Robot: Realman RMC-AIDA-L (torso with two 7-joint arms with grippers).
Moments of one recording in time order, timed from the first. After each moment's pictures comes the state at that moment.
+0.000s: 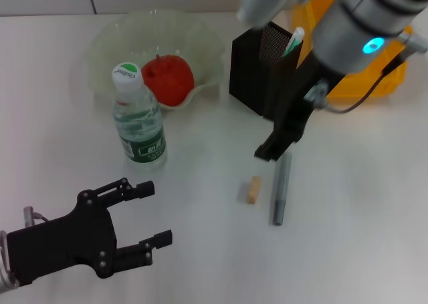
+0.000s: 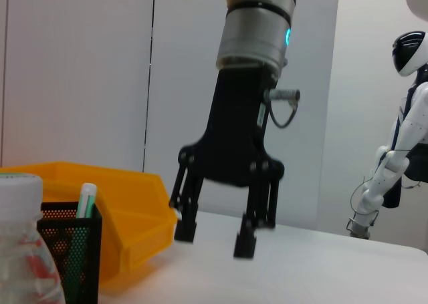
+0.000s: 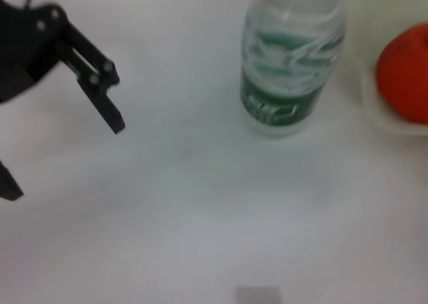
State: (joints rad) left arm -0.18 -2.02 1.20 0.48 1.44 1.66 -0.83; right arm 0.97 2.09 -1.45 -1.25 -2.52 -1.75 2.42
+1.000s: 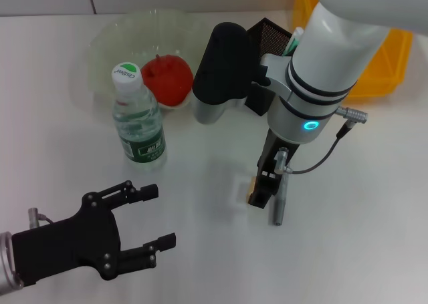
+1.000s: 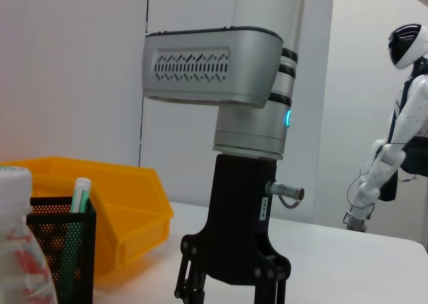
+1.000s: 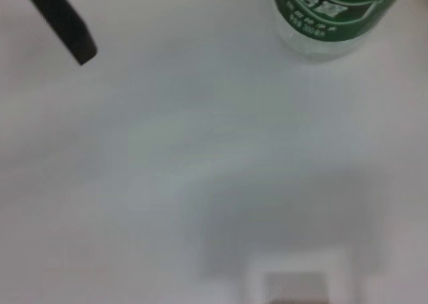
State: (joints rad) left arm -0.18 -2.02 1.20 0.48 1.45 1.65 -0.82; right arm 0.99 2.09 -1.86 -1.01 -2.45 -1.45 2.61
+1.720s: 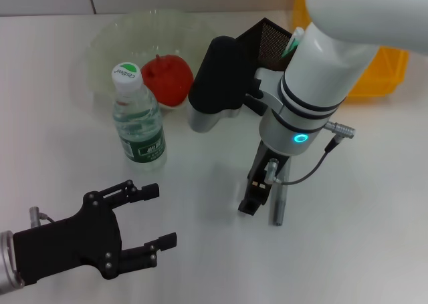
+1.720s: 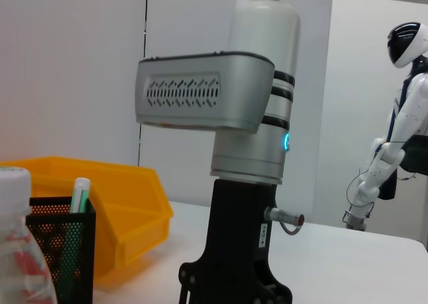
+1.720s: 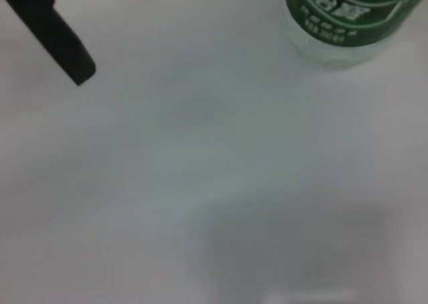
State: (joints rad) left arm -0.19 -2.02 1.20 0.48 1.45 1.65 -0.82; right arm 1.00 2.09 -1.92 -0.91 -2.37 -1.34 2.61
